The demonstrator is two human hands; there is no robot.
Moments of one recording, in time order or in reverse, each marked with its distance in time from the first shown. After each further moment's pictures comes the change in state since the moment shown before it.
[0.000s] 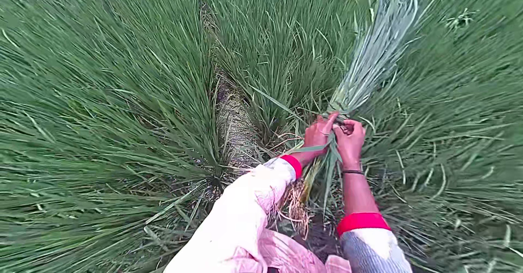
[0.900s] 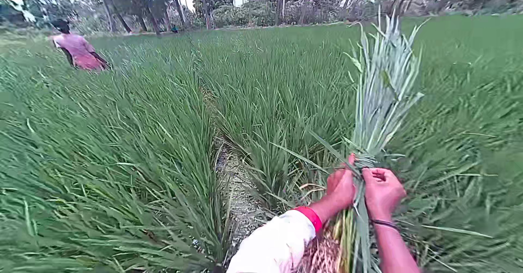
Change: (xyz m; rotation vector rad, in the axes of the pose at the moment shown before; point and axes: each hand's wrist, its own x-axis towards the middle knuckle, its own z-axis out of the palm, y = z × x) left_hand 0.007 0.072 -0.018 0.093 -0.230 0.094; right_hand 0.008 -0.034 -0.040 -0.052 0.434 -0.094
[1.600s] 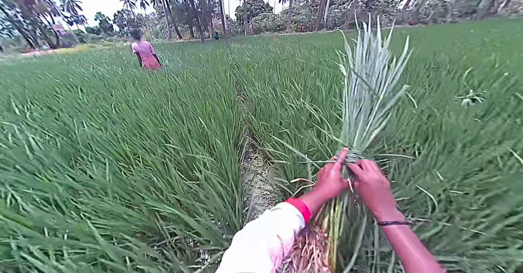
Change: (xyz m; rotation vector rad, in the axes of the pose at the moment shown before) left_hand -0.036 -0.053 -0.071 -0.020 0.234 0.037; right_hand -0.027 -0.044 0.041 -0.136 -0.314 -0.950
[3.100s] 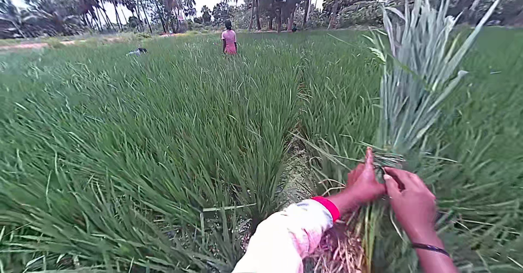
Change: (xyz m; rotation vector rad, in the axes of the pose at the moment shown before) left_hand -0.046 0.003 -0.010 -0.108 0.402 -0.108; right_hand 0.001 -0.042 -0.004 0.453 -0.077 0.099
